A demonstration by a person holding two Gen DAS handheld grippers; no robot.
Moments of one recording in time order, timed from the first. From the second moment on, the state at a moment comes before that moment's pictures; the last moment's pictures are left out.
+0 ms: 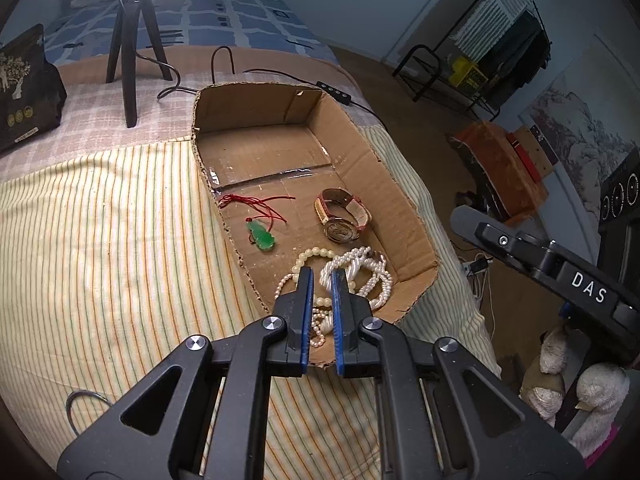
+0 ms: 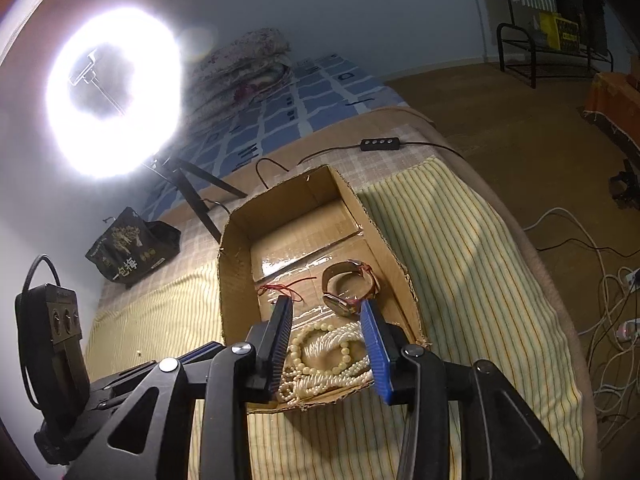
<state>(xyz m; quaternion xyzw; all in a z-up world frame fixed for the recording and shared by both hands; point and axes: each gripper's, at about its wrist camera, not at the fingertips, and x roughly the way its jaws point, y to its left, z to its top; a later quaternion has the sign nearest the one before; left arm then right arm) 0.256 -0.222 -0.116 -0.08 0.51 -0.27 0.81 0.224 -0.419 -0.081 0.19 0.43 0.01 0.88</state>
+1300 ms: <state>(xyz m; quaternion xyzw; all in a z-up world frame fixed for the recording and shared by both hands) 0.259 0.020 -0.082 -0.03 0.44 -0.09 0.89 0.198 -0.258 -0.080 0.03 0.44 0.13 0.89</state>
